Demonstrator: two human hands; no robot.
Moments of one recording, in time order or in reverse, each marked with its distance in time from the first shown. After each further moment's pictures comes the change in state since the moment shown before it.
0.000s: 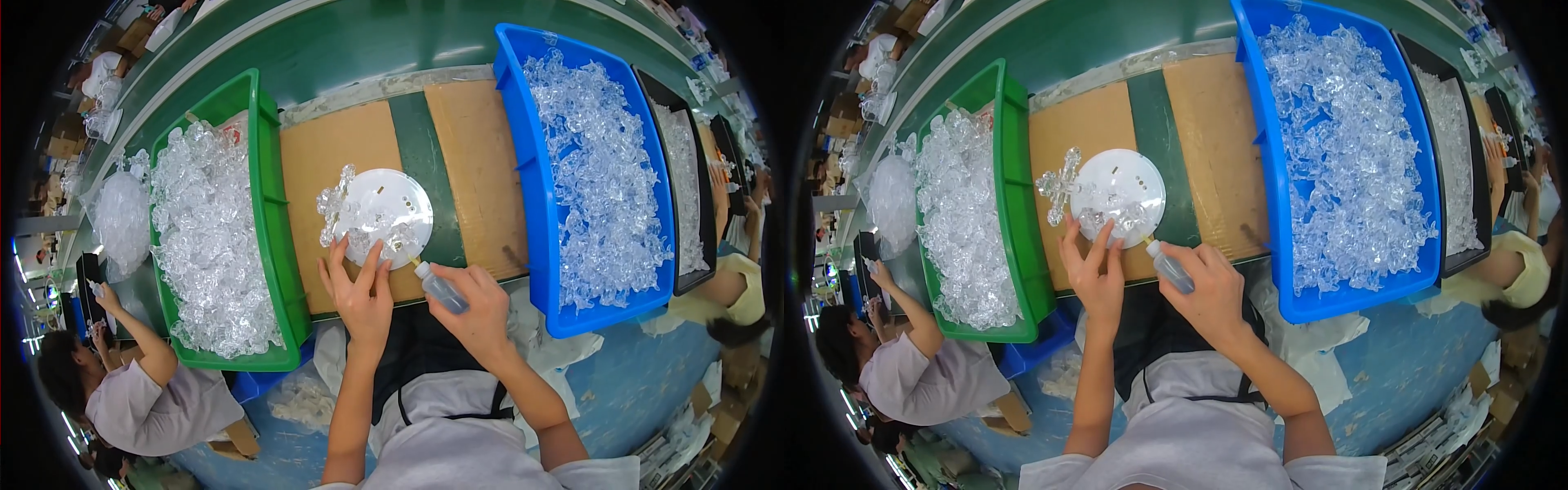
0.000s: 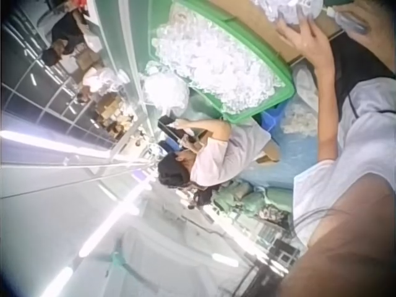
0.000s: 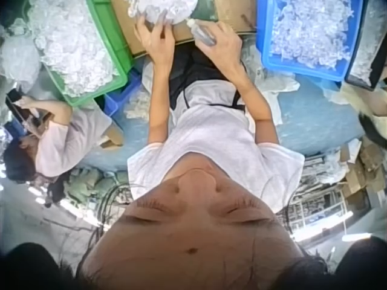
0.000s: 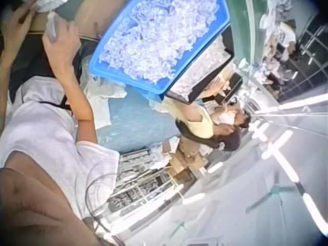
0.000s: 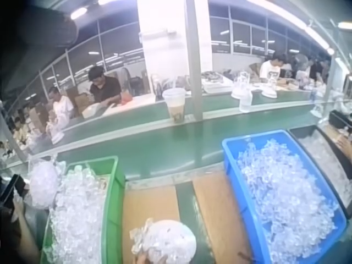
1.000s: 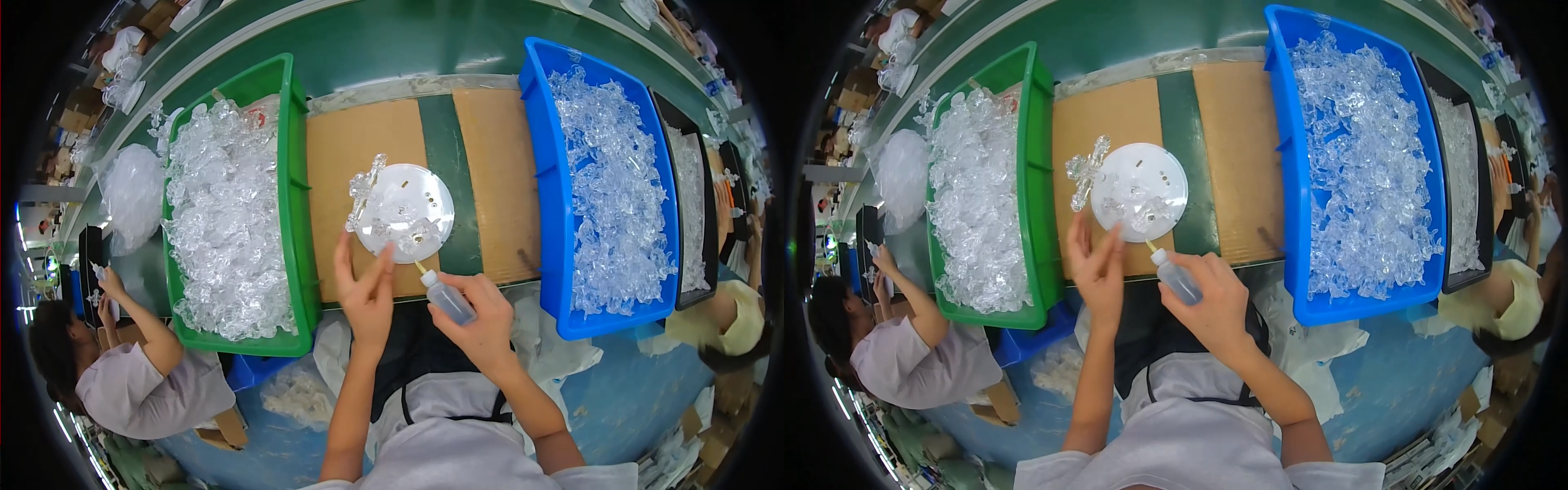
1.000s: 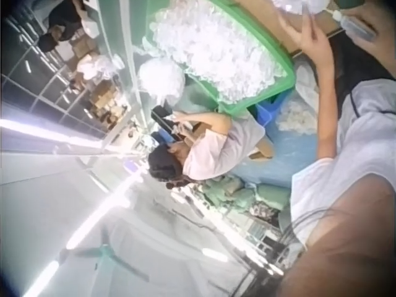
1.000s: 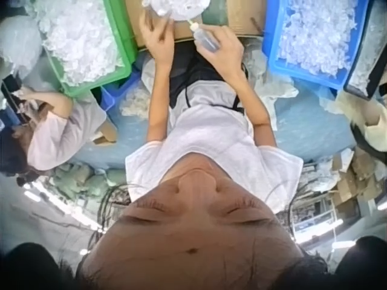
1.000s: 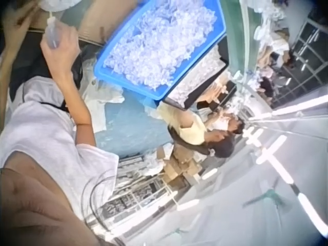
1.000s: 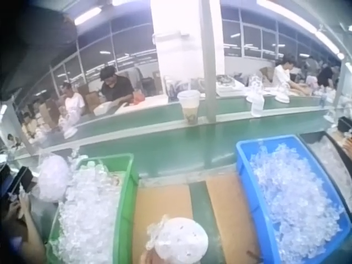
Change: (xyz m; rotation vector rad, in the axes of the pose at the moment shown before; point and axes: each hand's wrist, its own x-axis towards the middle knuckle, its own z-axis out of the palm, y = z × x) left_hand -0.005 -0.008 -0.010 -0.261 0.068 -0.076; right_hand -0.011 -0.016 0.002 0.089 -0.054 0.010
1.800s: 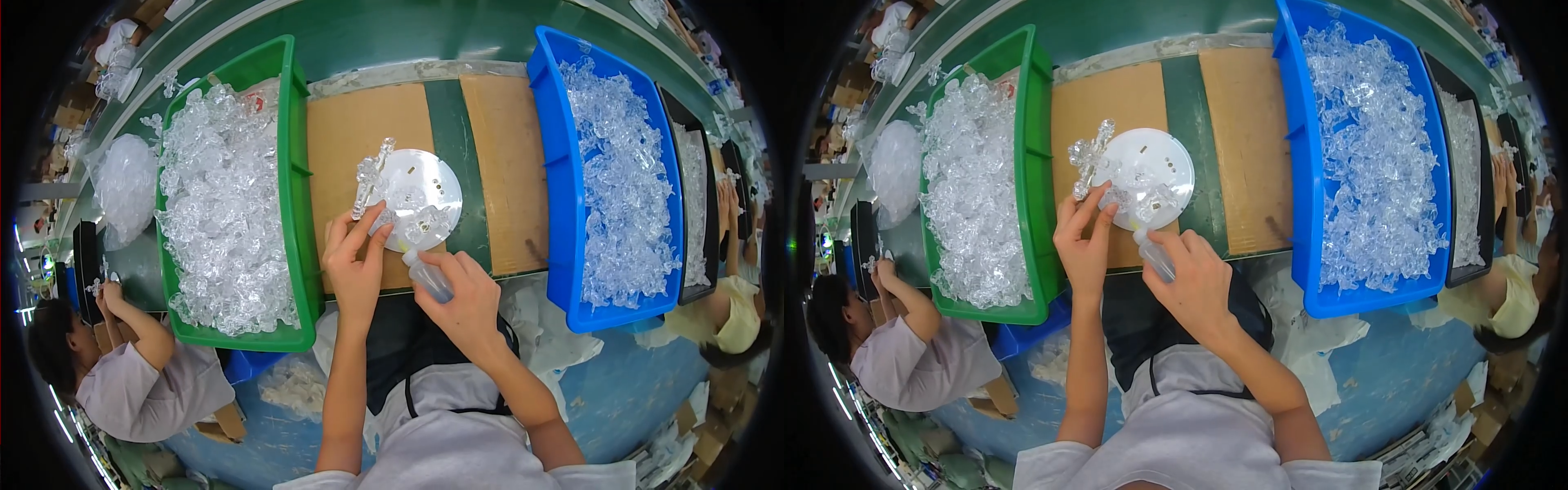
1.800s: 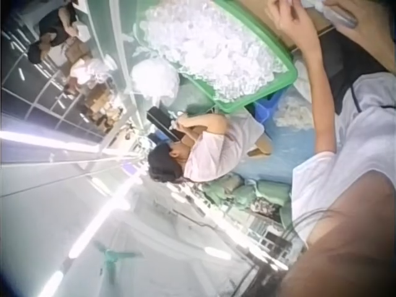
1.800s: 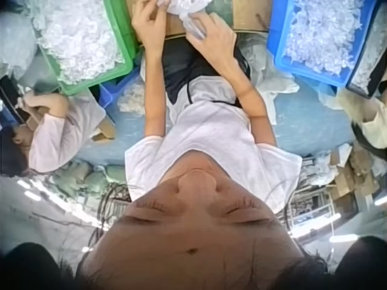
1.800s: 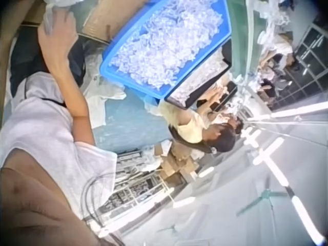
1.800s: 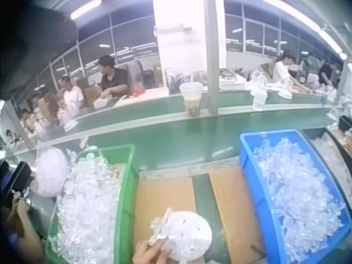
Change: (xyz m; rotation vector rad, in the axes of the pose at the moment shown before) left_hand 0.039 0.003 -0.010 -0.102 -0.070 -0.090; right_hand 0.017 -0.012 0.027 -0.139 0.001 -0.036
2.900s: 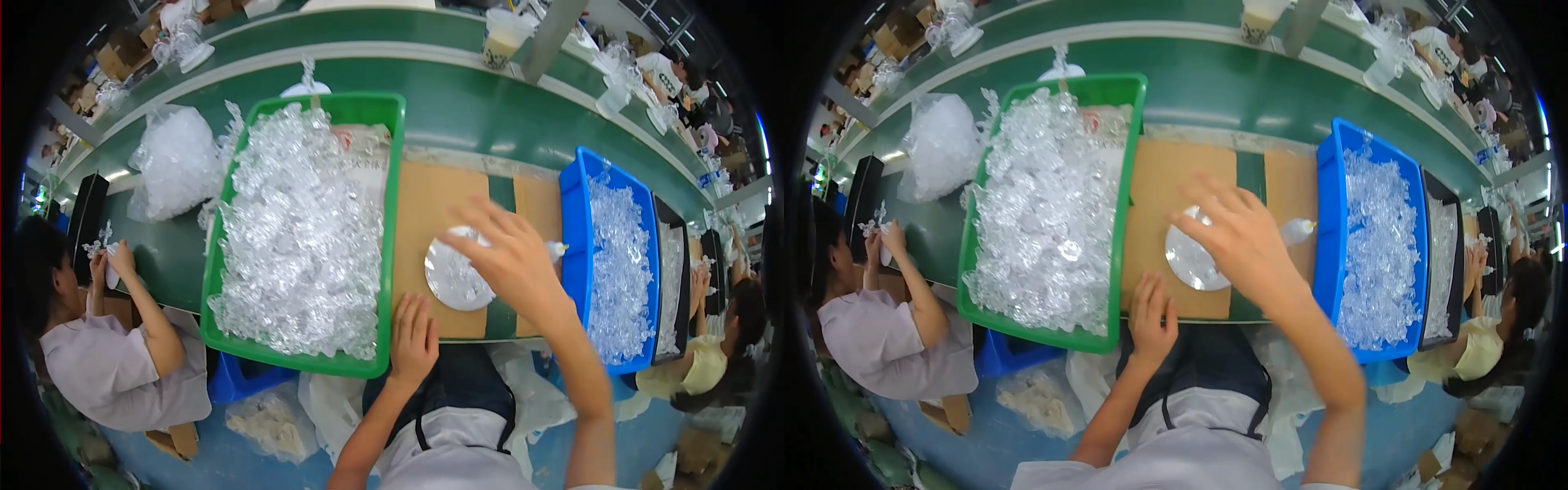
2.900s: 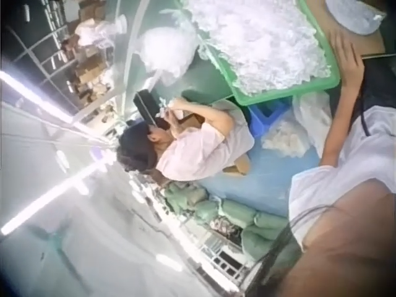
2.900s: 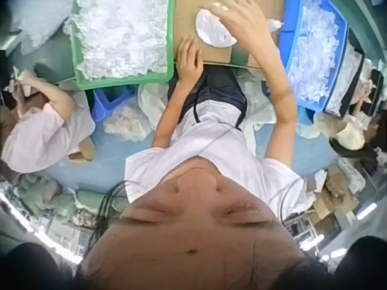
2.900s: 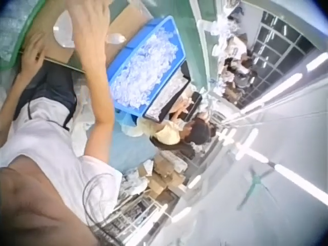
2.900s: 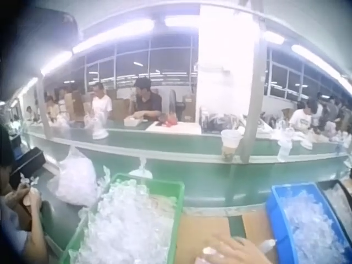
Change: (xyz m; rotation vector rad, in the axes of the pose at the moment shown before) left_hand -0.062 -0.041 0.003 0.171 0.177 0.229; right_hand 0.133 -0.079 -0.038 -0.561 -0.145 -0.957
